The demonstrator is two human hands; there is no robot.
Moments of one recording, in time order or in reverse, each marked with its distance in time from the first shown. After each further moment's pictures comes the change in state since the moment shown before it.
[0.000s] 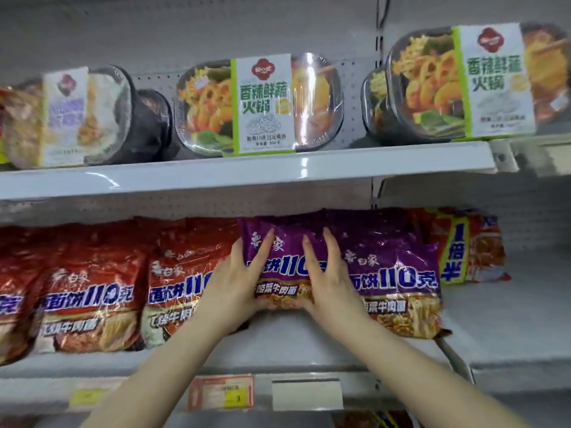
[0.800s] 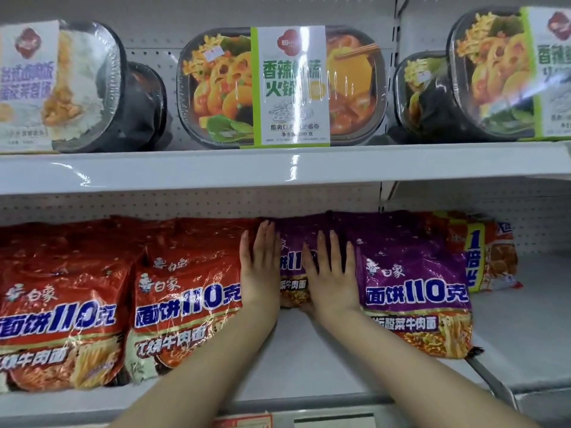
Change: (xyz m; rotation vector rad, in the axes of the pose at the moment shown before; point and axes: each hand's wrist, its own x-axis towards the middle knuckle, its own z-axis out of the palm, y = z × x) left_hand 0.072 0.004 0.095 0.611 -0.120 -0.189; right_hand 0.072 0.018 0.073 -0.659 -0.078 0.140
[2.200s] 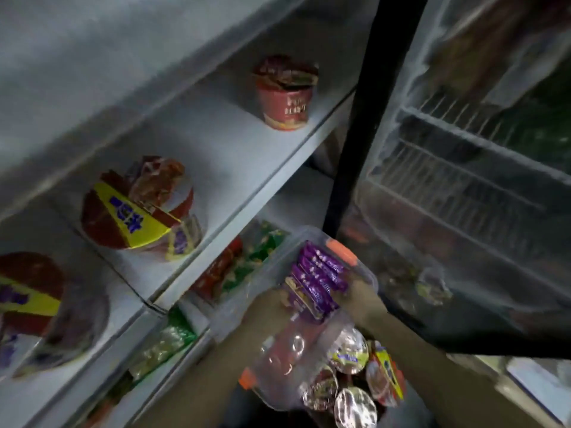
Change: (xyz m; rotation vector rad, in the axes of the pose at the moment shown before) left_hand -0.406 0.430 -0.046 -1.207 -1.396 0.954; right_hand -0.590 0.262 0.217 0.757 -0.908 1.241
